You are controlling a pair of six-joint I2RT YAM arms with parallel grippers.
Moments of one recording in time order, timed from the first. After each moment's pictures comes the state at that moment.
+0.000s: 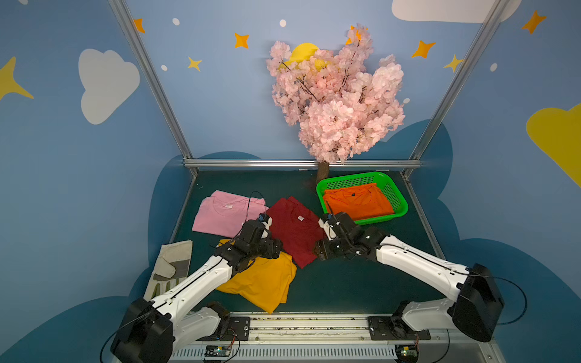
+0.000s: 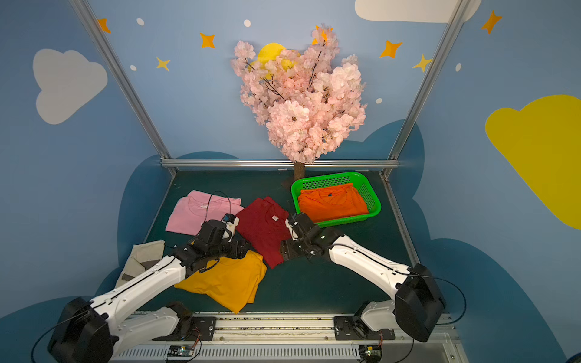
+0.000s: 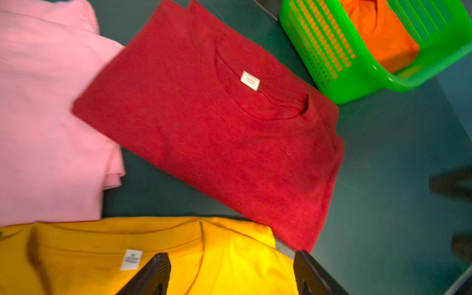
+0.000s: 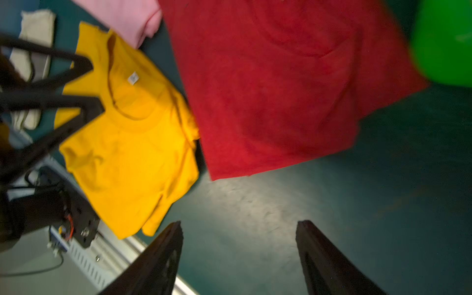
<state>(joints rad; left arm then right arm) -0.49 1.09 0.64 -0.35 0.07 -0.36 0.90 1.40 0.98 -0.58 -0.14 0.49</state>
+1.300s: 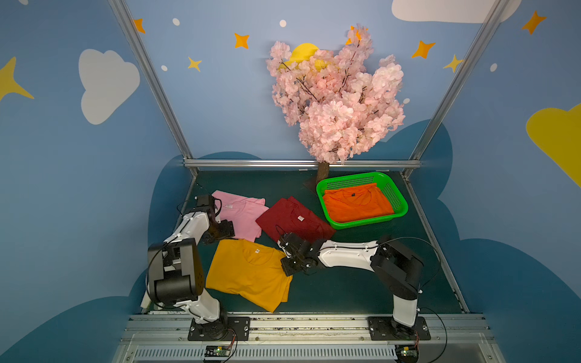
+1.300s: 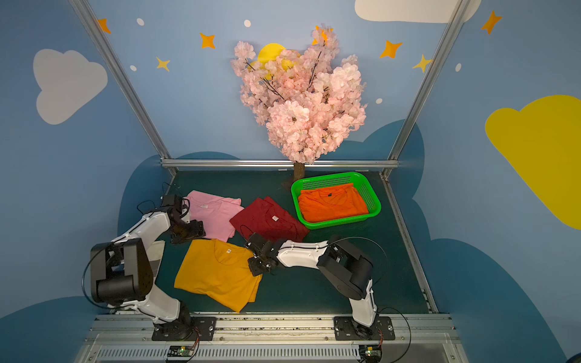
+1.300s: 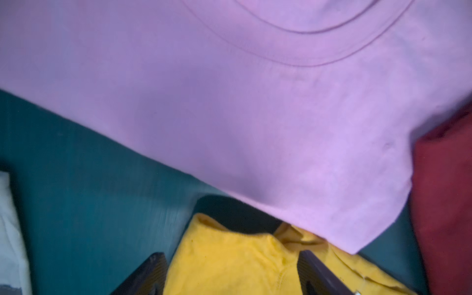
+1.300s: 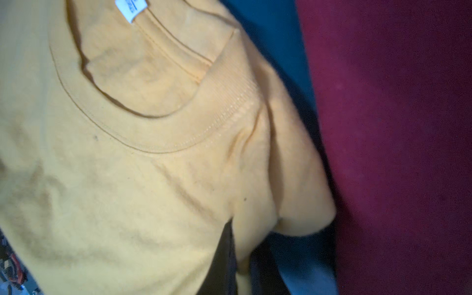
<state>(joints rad) 0.19 1.65 1.06 -0.76 0.10 -0.12 1.11 1.92 1.17 -0.33 -0.13 0.56</state>
